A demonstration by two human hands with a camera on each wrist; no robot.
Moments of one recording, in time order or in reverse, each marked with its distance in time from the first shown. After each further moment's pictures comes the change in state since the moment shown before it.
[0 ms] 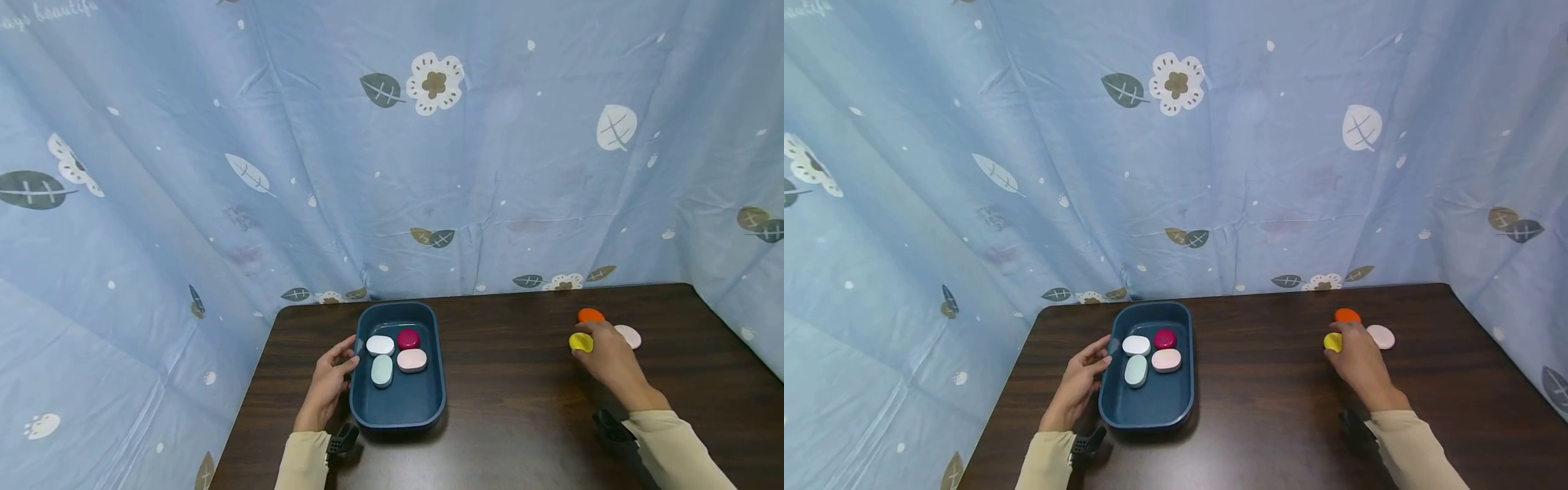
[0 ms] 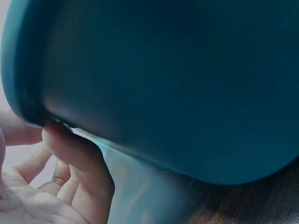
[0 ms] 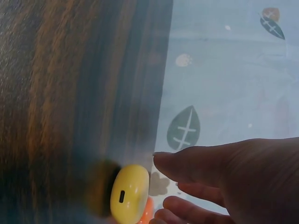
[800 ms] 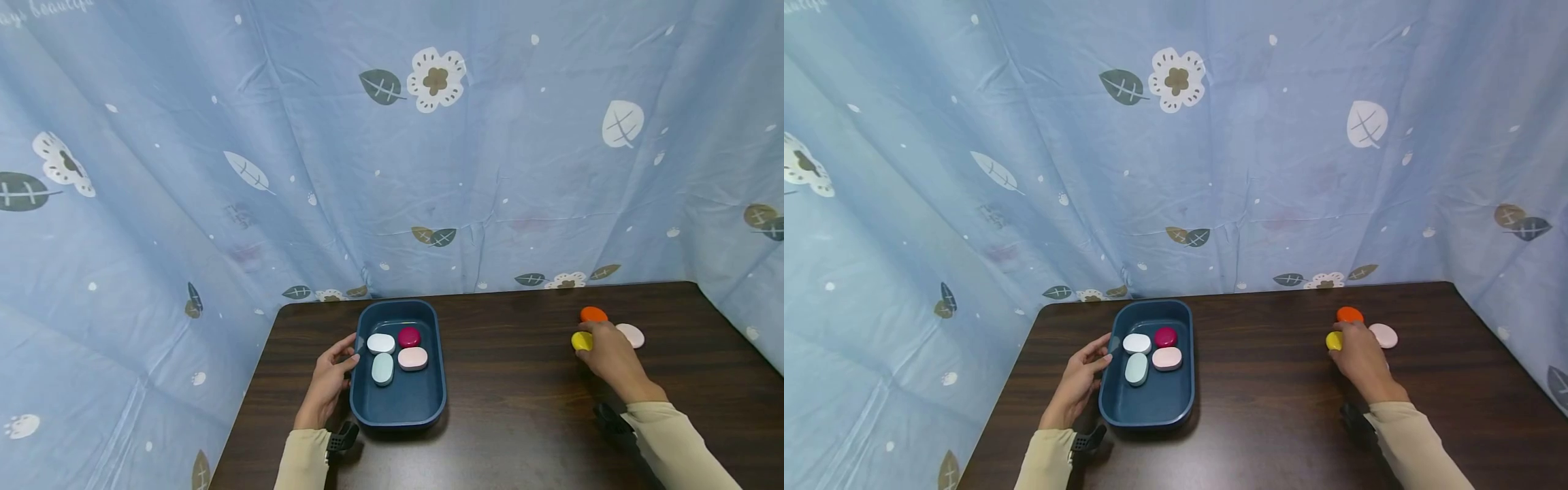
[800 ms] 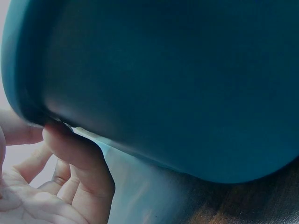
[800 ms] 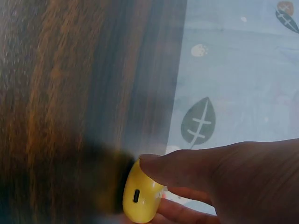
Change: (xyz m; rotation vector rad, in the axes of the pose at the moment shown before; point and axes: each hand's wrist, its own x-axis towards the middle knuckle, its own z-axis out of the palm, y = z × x) left_hand -0.002 0.003 0.000 0.017 -0.004 -0.001; right_hand 0.013 0.012 0.004 -0.065 -0.087 0.011
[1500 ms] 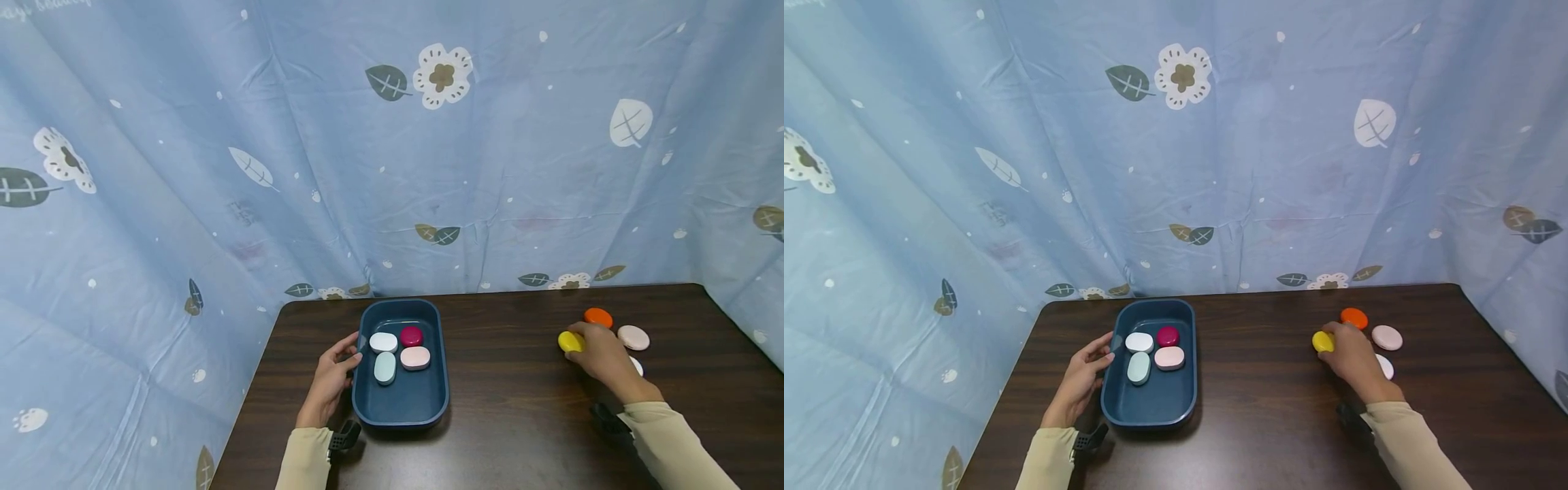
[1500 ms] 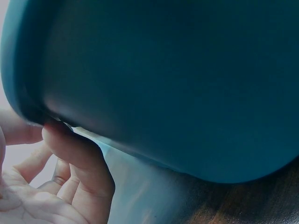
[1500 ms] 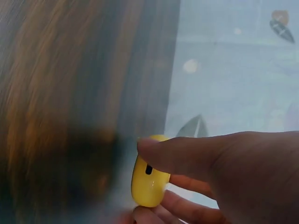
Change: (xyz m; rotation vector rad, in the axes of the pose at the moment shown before) left_hand 0.002 -0.002 0.001 -0.008 0.001 -0.003; right_hand 0.006 -0.014 0.006 0.027 -0.038 -0.032
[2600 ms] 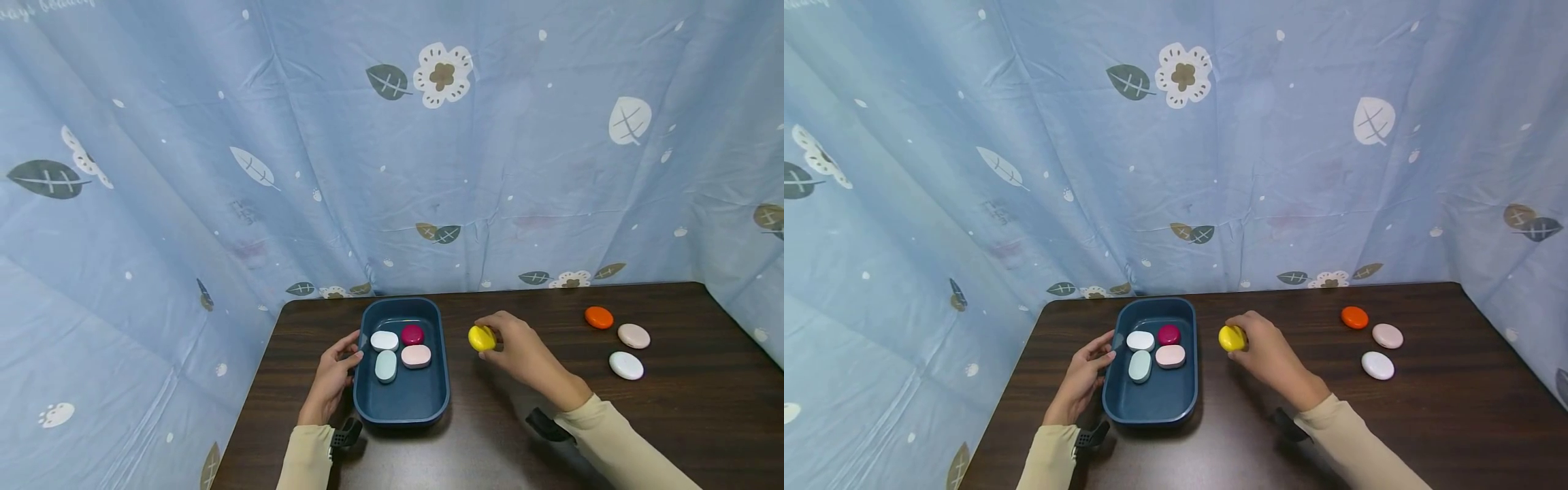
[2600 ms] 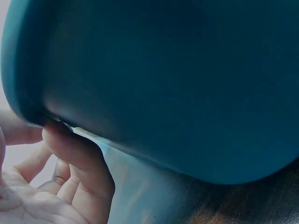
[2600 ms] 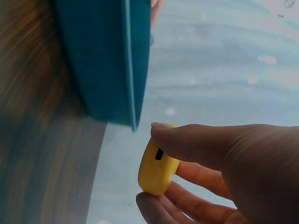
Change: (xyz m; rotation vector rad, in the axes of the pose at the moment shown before) left_hand 0.000 -0.001 0.000 0.006 0.000 -0.012; right_hand -0.013 -0.151 0.011 0.246 -0.012 -0.293
